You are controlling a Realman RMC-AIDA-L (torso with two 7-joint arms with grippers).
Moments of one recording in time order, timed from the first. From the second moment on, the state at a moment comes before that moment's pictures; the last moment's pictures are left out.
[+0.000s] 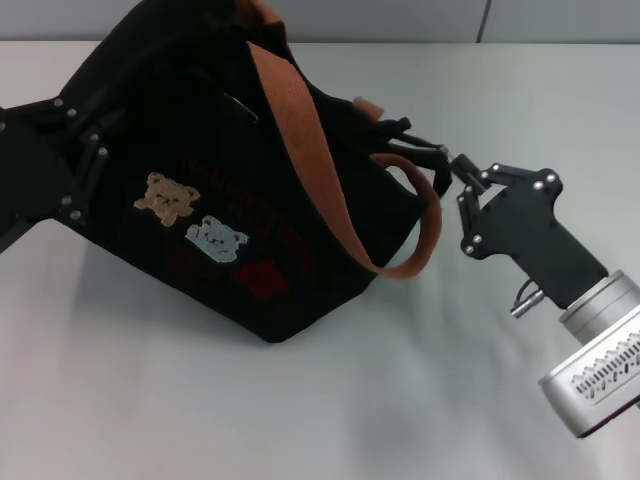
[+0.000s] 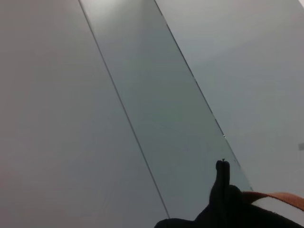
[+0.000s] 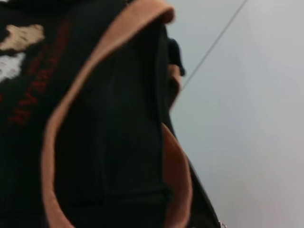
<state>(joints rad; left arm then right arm) -0.33 -2.06 0.47 0.40 1.57 1.83 -0.40 0.44 2.09 0.09 0.28 -1.96 -1.33 -0.51</state>
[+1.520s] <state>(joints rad) -0.35 -2.07 0.38 0.12 1.50 1.67 -0.36 0.41 2.09 0.33 0.19 -1.96 -1.48 0.12</state>
